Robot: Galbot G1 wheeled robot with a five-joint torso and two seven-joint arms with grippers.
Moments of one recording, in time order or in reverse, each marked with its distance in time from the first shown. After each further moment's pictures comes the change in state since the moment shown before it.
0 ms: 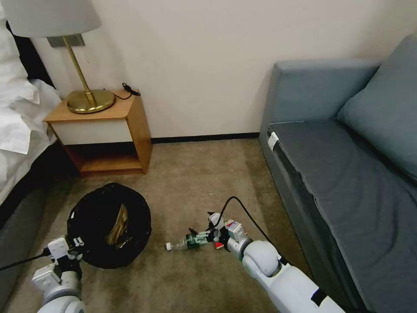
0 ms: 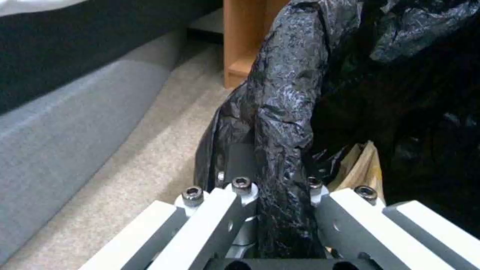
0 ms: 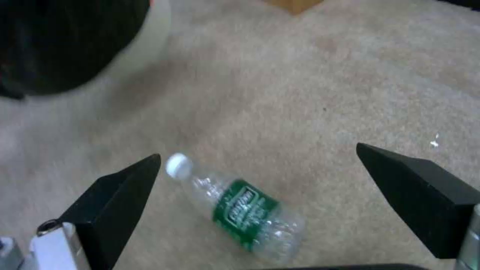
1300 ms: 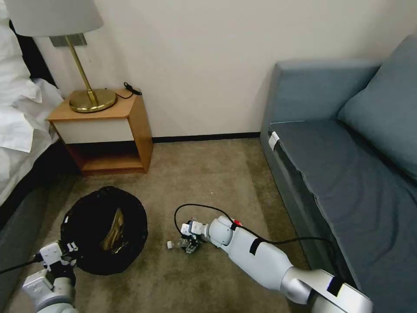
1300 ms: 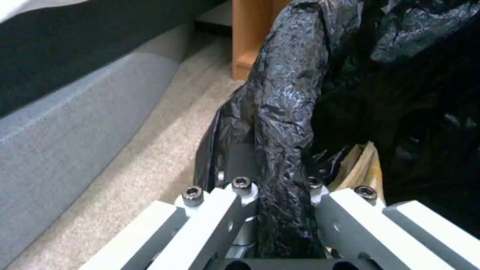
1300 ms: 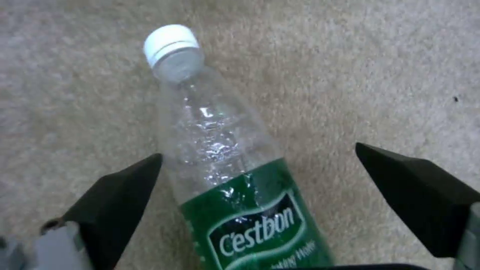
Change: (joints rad) left arm 0.053 -0.027 -0.023 -0.052 0.005 0.027 0.000; right arm 0.404 0.283 -0.331 -0.711 -0.371 0.126 -0.161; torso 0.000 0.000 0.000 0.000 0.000
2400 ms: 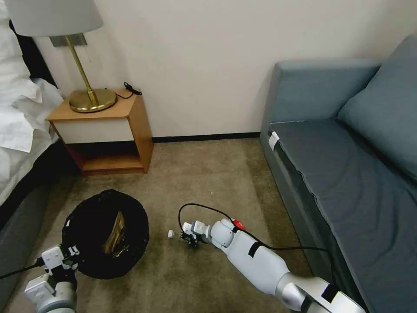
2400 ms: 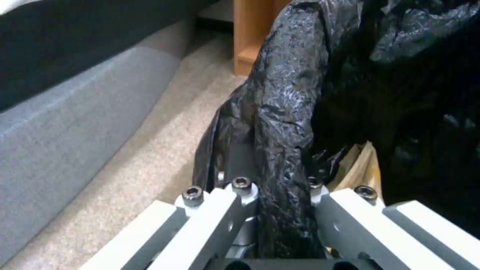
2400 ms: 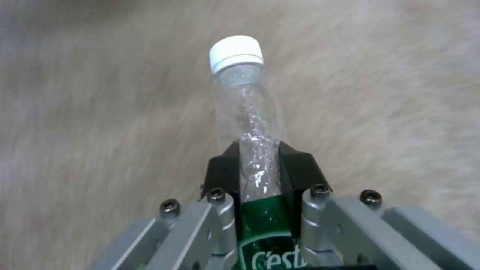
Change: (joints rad) left arm 0.015 -0.008 0.004 0.006 0.010 -0.013 0.002; right arm -0.096 -0.007 0.209 0.115 0.078 0.026 0.028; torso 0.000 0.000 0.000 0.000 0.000
